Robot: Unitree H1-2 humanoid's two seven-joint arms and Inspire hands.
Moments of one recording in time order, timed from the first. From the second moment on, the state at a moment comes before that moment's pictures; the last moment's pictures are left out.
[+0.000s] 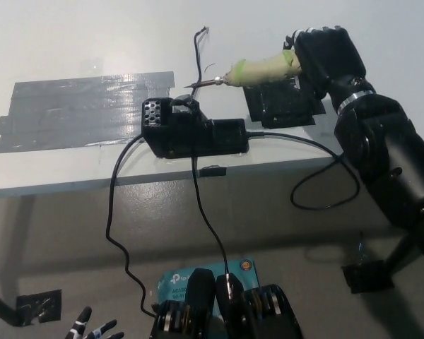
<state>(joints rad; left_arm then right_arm) 0.15 0.32 0.00 0.04 -0.32 0.42 -0.34 -0.93 -0.30 0.46 0.50 -0.88 0.14 0.01</state>
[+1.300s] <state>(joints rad) 0.15 0.31 0.00 0.04 -0.32 0.42 -0.34 -0.95 -0.26 0.52 0.58 -0.94 0.15 -0.01</state>
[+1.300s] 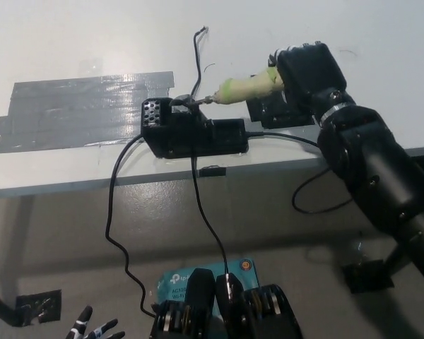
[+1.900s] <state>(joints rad) 0.14 0.31 0.00 0.04 -0.32 0.42 -0.34 -0.96 -0.28 0.63 0.57 -1.05 0.19 0.01</state>
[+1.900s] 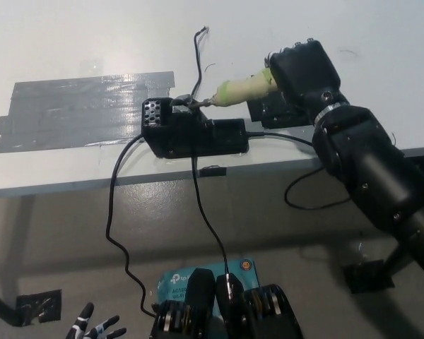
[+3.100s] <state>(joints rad) 0.11 0.30 -0.03 0.01 -0.28 0.43 -0.34 -1.10 -0.28 0.78 0.71 -1.15 0.10 -0.01</state>
